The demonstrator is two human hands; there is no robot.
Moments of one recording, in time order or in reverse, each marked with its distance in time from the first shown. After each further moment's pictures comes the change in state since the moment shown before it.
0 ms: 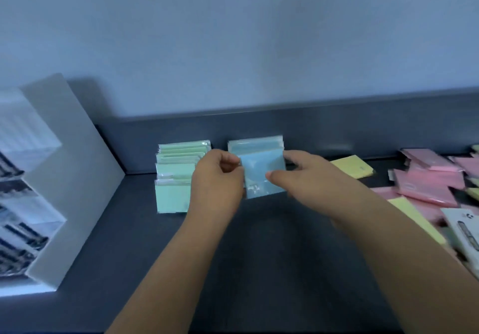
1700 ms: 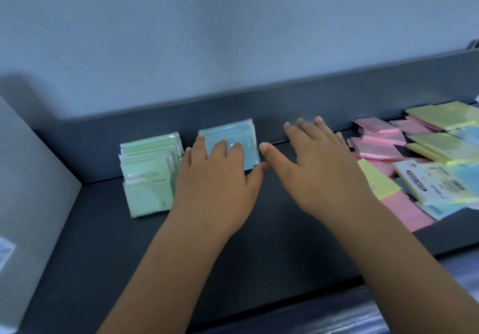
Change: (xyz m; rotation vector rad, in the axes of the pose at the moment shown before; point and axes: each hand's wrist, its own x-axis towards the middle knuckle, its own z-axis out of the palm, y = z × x) left_hand -0.022 0.008 -0.016 1.170 -0.305 0.573; right_hand -0.031 0.016 0.020 -0.594 0.492 -0.076
